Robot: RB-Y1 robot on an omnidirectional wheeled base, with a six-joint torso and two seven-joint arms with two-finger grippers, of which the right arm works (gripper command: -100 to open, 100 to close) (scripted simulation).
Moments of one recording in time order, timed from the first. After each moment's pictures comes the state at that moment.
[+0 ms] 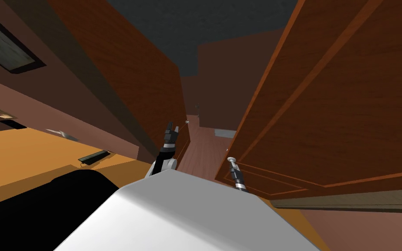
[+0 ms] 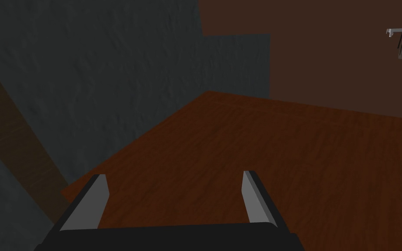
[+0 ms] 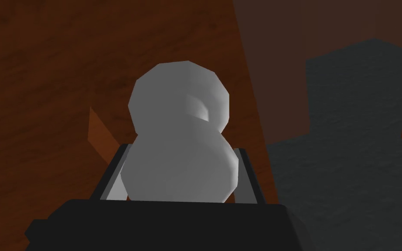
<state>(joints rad) 0.28 -0.01 -0.17 -1.06 0.35 -0.86 0.85</state>
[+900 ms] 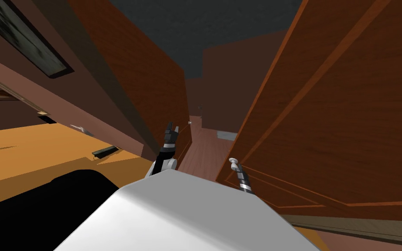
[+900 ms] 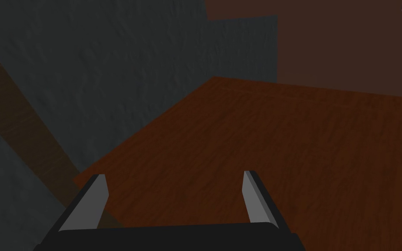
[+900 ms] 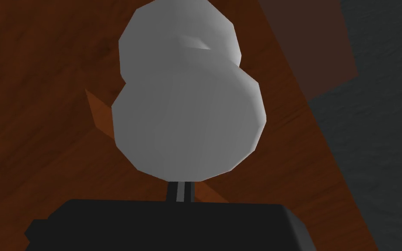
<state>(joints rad) 0.27 -0.04 -0.19 -1.06 0.18 -0.88 0.63</state>
